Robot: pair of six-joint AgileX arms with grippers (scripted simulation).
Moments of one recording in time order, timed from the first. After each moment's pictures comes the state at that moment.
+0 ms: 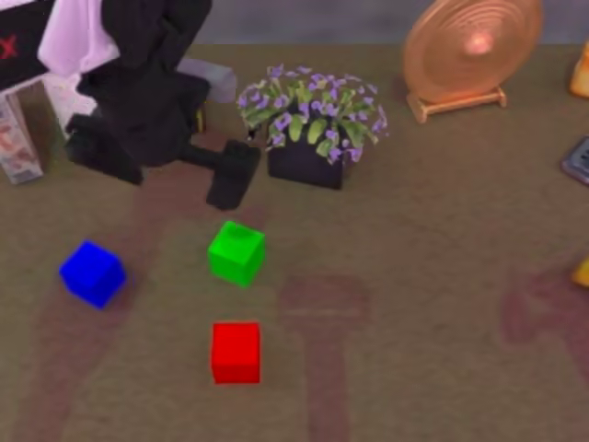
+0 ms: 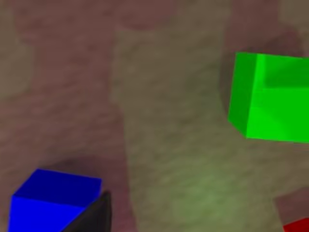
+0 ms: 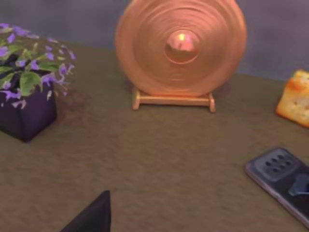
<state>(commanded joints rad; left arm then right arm) -0.43 1.87 1.50 -1.00 0.00 -0.04 0.14 0.37 0.33 -0.23 -0.04 -0.09</state>
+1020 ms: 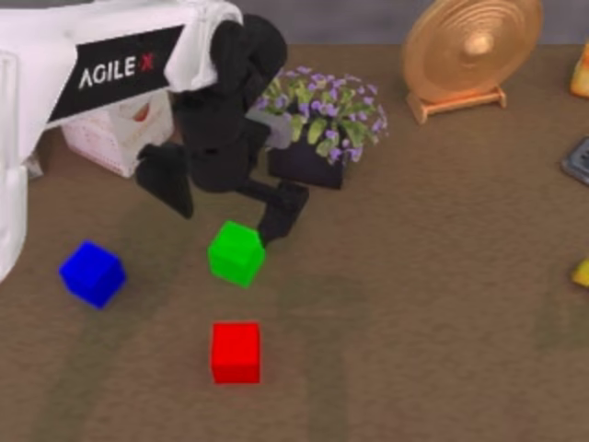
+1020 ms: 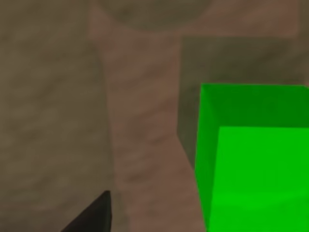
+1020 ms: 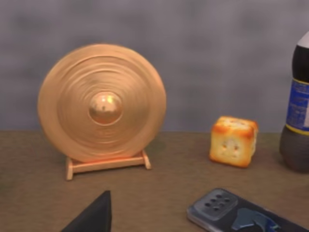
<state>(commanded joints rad) -0.50 2.22 1.73 -1.09 0.00 -0.04 0.01 0.00 0.00 0.00 0.00 0.00</state>
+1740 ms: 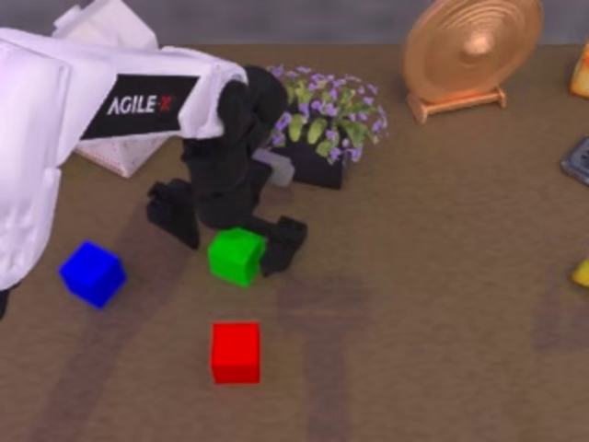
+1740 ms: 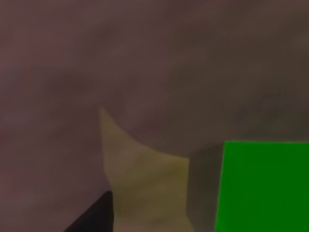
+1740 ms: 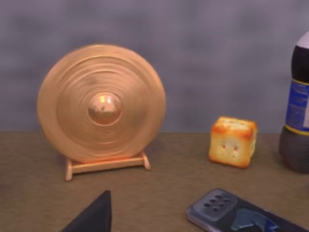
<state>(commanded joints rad) -0.50 2.29 1.62 -0.89 0.00 -0.04 0.01 0.00 0.00 0.00 0.00 0.00</state>
